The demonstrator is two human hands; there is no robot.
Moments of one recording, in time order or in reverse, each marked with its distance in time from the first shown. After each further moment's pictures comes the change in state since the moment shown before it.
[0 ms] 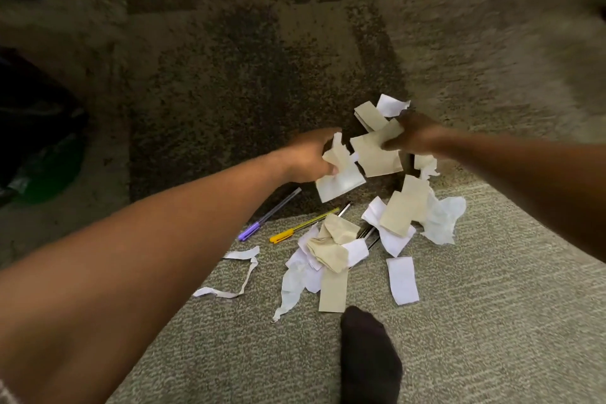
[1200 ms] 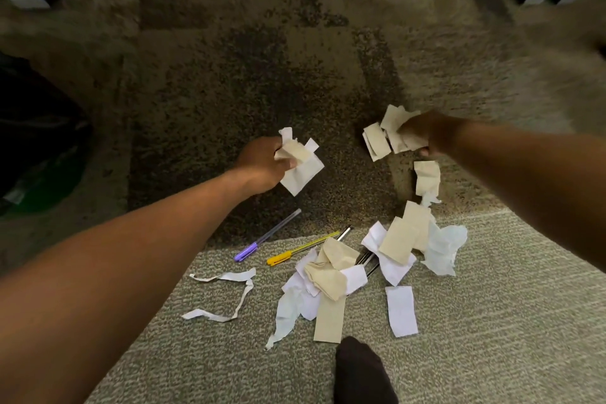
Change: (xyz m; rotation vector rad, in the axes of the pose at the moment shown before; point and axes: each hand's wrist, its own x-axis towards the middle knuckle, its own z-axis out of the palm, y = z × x) left_hand -0.015 -0.047 -0.034 -0.045 0.366 -0.179; right_hand 0.041 -0.017 -0.040 0.520 0.037 0.410
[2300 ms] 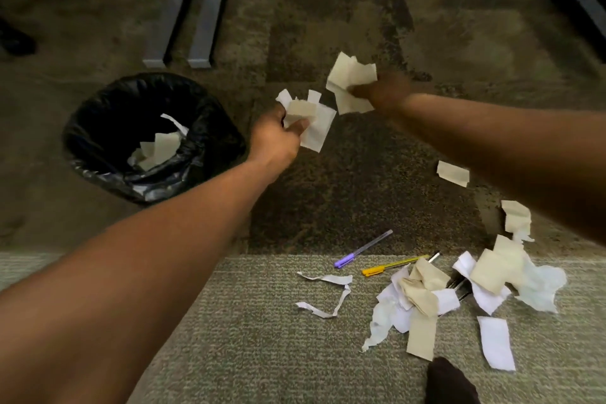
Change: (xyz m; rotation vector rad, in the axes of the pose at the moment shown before) left_hand -0.076 -0.022 -0.162 -0.356 0.524 -0.060; right_hand -0.179 -0.176 0.155 0.160 -0.028 -0.744
